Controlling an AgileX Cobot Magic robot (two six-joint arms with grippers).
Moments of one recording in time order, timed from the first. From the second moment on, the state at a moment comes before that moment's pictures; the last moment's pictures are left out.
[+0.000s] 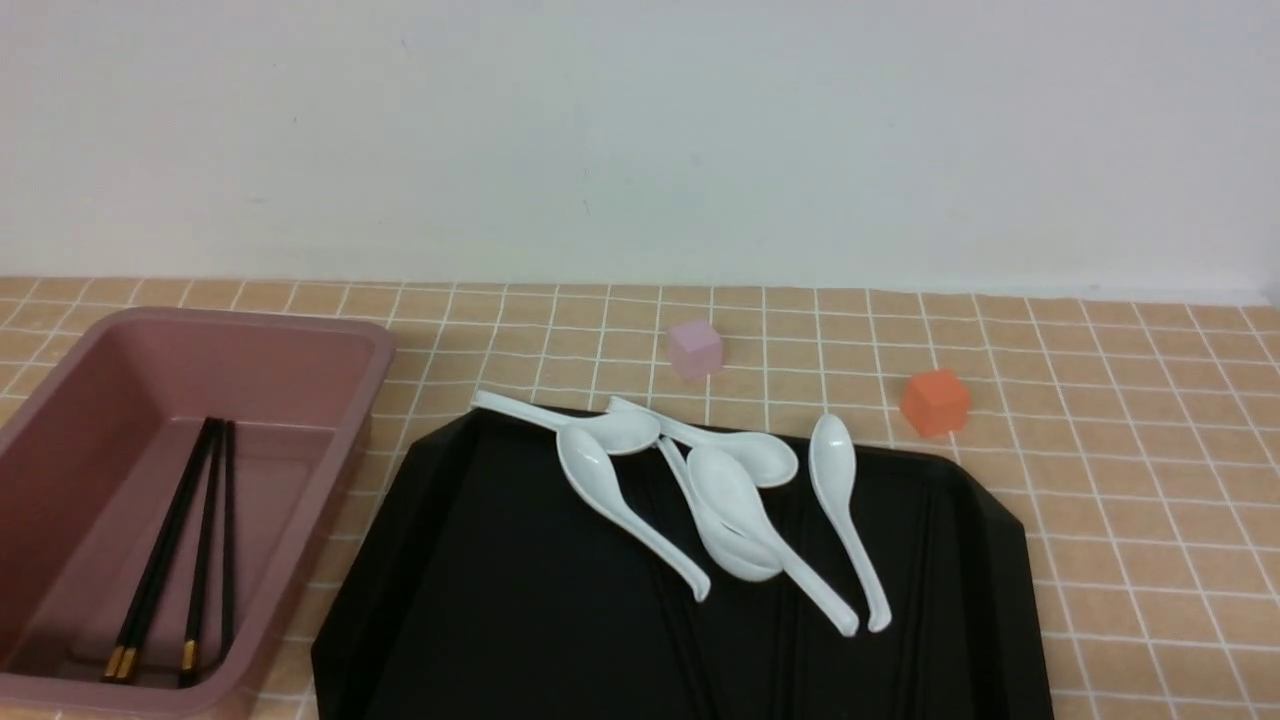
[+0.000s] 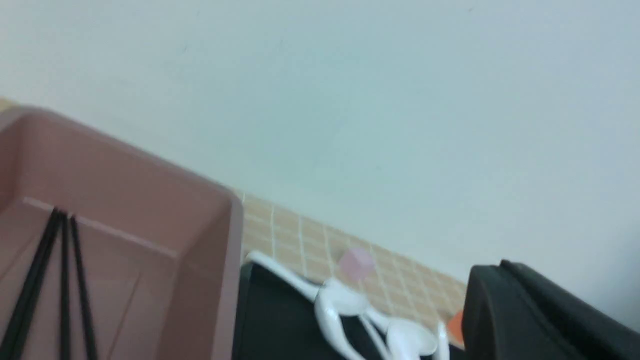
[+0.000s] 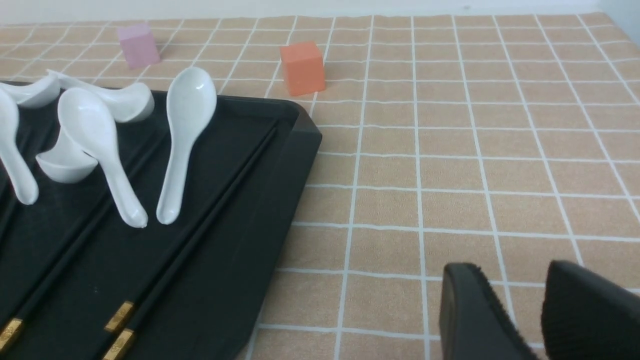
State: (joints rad) right arm 0.04 -0.01 0.02 0.02 0.37 0.09; left arm -0.14 0.05 -0.30 -0.29 0.33 -0.30
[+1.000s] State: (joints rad) right arm 0.04 -0.01 0.02 0.02 0.37 0.09; left arm -0.14 0.00 0.02 -0.04 0.29 -0.30
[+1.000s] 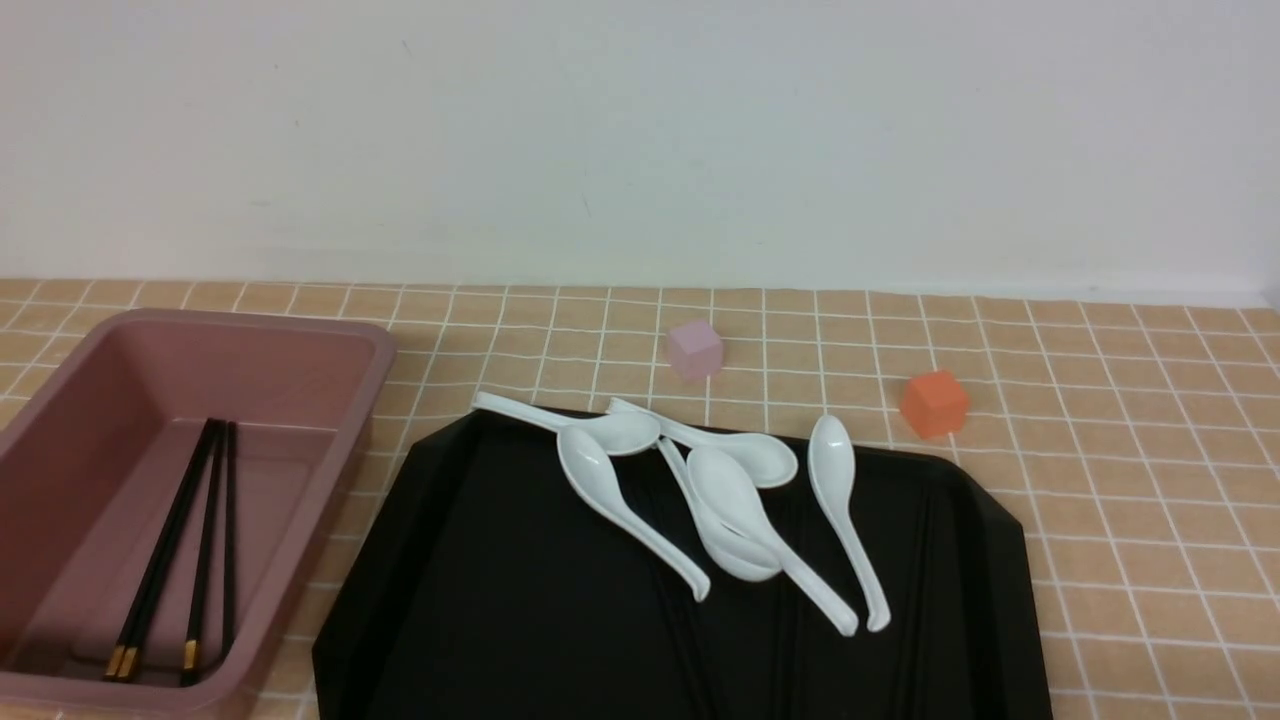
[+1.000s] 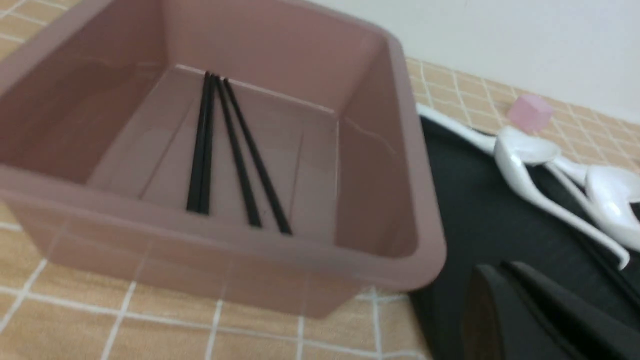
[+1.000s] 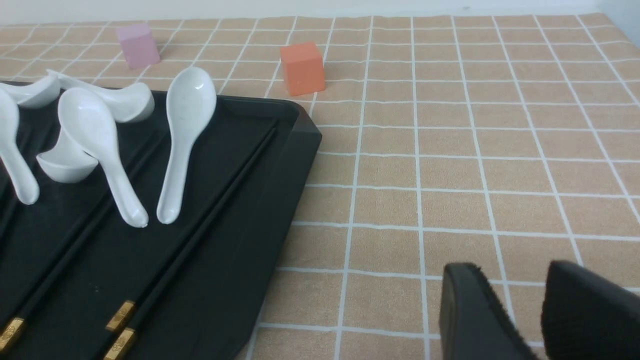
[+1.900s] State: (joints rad) right arm 0.04 -0.01 0.02 0.02 0.37 0.09; left arm -0.12 -0.01 0.03 -0.03 0.38 -0.29
